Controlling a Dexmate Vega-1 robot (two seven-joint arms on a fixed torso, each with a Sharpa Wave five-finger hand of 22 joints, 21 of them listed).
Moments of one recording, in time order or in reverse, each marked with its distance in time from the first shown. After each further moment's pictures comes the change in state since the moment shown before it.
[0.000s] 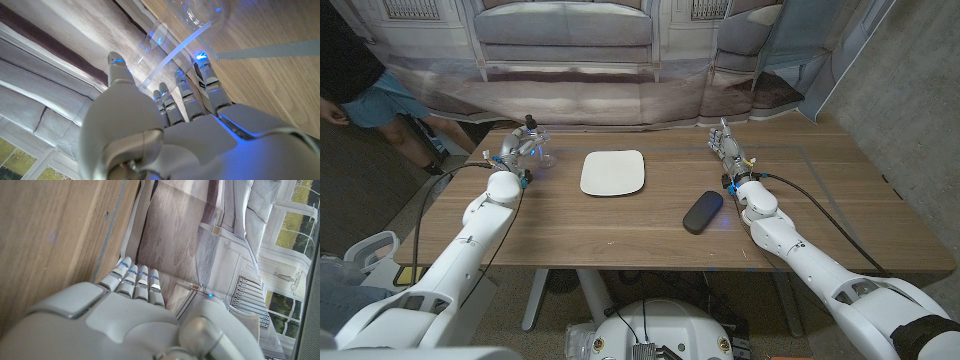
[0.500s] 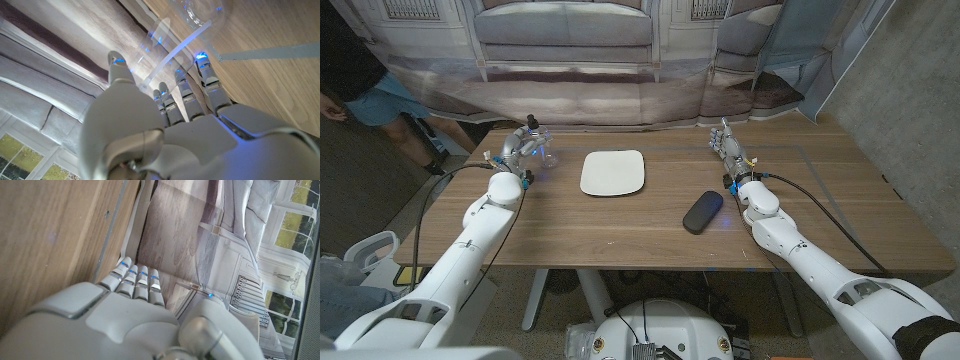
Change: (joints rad) left arm 0.048 0.007 -0.010 -0.081 -0.004 0.030 0.011; left_hand 0.010 -0.003 0.009 -0.008 -0.022 0.010 0.003 0.000 0.005 0.005 0.005 0.000 0.005 0.011 0.001 0.000 0.004 0.009 -0.002 0.003 0.001; right arm -0.003 -0.008 0.002 -0.007 0.003 -0.001 0.009; right_hand 0.000 0.000 0.000 0.000 0.000 0.000 0.000 0.000 0.000 0.000 0.000 0.000 0.000 0.000 0.000 0.000 0.000 0.000 0.000 0.000 0.000
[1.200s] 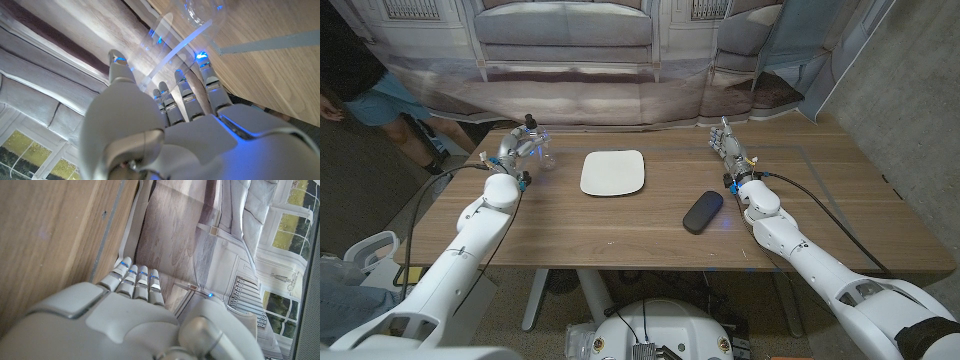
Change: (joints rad) left arm 0.059 0.022 -0.020 -0.103 -0.003 0.041 0.017; left_hand 0.016 -0.013 0.026 0.002 -0.029 0.011 0.004 -0.001 0.000 0.007 0.000 0.004 0.005 0.005 -0.005 -0.001 0.001 0.009 0.002 0.000 0.000; right arm -0.006 -0.008 0.000 -0.021 -0.001 -0.008 0.000; right_hand 0.000 0.000 -0.007 0.001 0.000 0.000 0.000 0.000 0.000 0.000 0.000 0.000 0.000 0.002 -0.002 0.000 0.000 0.000 0.000 0.000 0.000
